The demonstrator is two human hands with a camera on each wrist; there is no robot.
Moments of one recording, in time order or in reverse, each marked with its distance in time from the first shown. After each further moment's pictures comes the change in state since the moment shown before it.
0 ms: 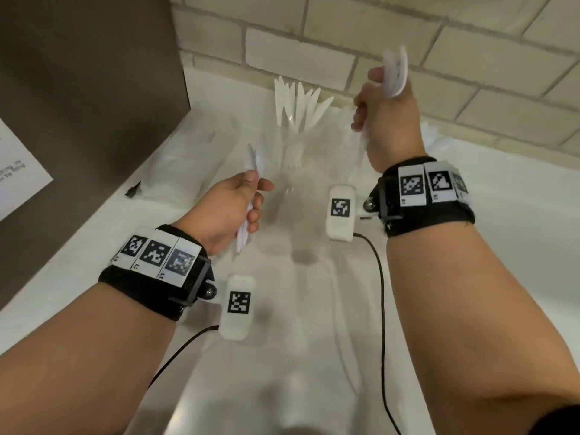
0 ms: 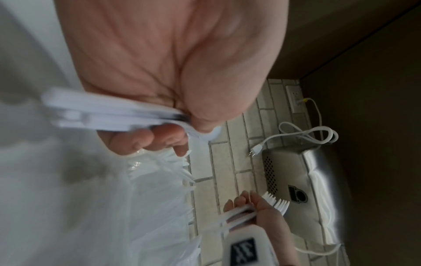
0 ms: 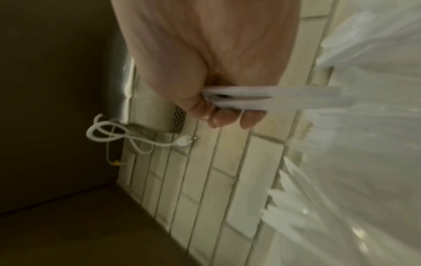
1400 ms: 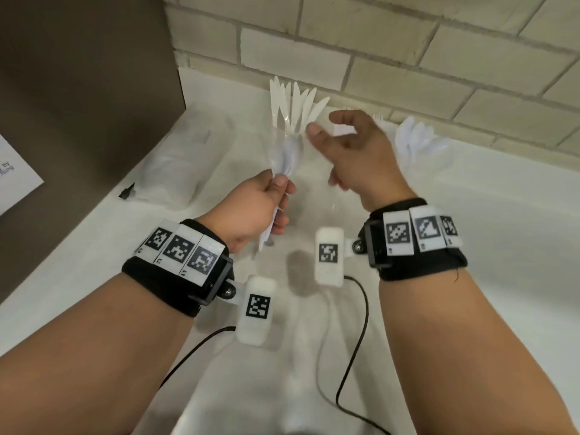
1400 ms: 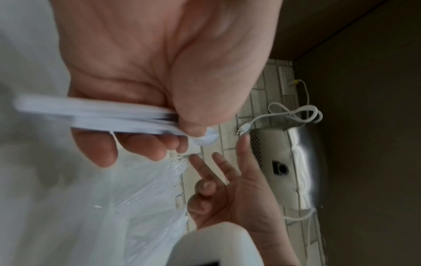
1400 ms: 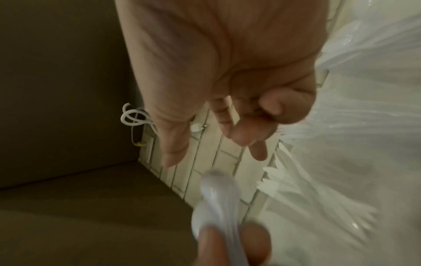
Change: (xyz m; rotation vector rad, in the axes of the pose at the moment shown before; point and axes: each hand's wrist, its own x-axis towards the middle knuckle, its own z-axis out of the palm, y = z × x) left_hand 0.003 0.006 0.036 0.250 -0.061 0.057; right_hand -0.048 0.006 -0.003 -0.391 -0.220 0.049
